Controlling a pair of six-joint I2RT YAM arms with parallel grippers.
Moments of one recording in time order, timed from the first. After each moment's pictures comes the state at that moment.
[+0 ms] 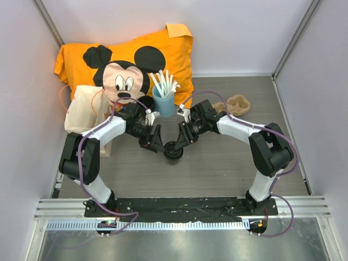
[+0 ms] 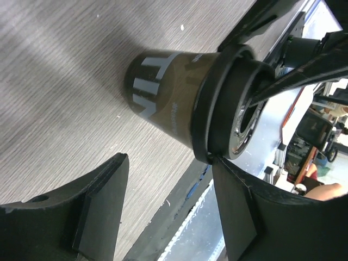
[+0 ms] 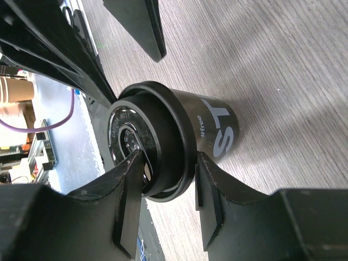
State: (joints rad) left arm -0.33 1.67 1.06 -0.68 0.84 -0.07; right arm 0.54 1.77 1.13 -0.32 -0.89 0.10
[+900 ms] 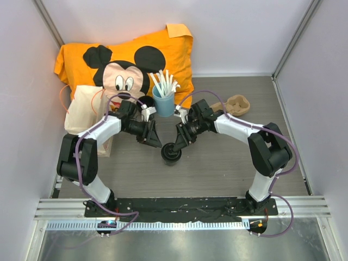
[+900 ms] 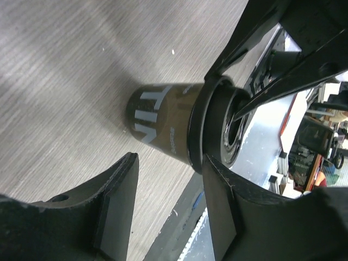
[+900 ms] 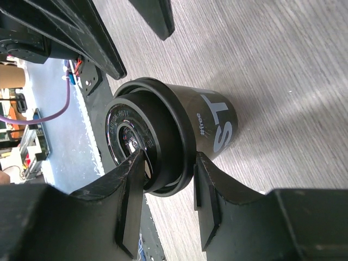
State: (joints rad) left arm -0.26 1.64 1.06 -0.61 0.92 -0.03; right arm 0.57 1.78 1.18 -0.40 -0.88 0.05
